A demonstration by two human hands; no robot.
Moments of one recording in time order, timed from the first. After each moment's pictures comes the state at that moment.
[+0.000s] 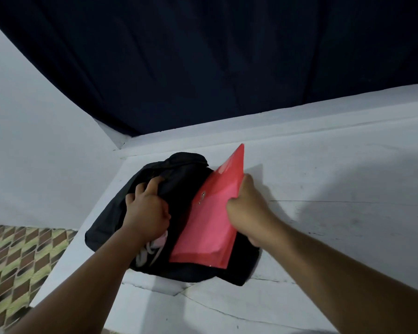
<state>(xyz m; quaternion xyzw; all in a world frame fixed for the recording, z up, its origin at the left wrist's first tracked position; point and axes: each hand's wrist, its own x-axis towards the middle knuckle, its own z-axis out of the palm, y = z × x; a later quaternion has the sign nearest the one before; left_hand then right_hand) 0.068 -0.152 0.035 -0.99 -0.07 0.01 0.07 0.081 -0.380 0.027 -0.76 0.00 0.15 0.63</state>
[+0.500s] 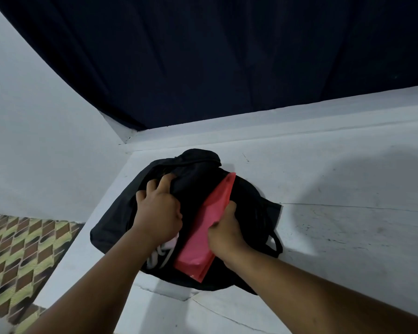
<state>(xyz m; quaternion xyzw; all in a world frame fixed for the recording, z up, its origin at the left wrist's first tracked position) 0.073 -0.153 0.039 -0.99 -0.06 0.02 0.08 0.077 -0.292 -0.040 -0.73 0.04 0.18 0.66</state>
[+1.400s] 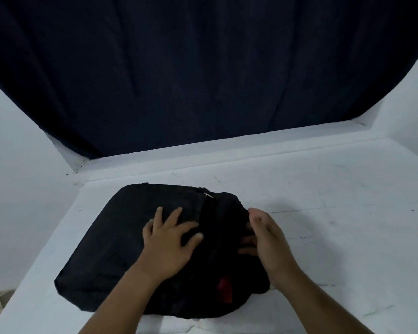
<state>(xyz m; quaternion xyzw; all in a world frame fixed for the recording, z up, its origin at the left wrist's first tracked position) 0.068 -0.126 -0.007 -0.99 0.06 0.03 -0.14 0.037 -0.346 -0.022 -0.66 0.12 0.01 0.75</state>
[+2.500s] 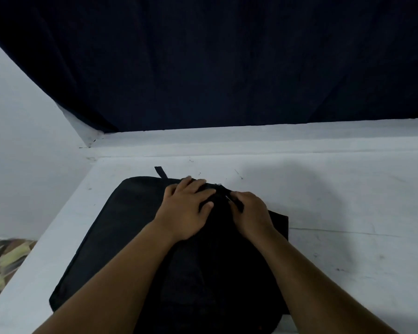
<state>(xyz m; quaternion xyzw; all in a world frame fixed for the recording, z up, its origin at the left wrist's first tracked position) 0.174 -0.127 -0.009 -0.99 0.11 0.02 -0.07 0.198 -0.308 -0.079 -0.91 -0.07 -0.03 0.42</state>
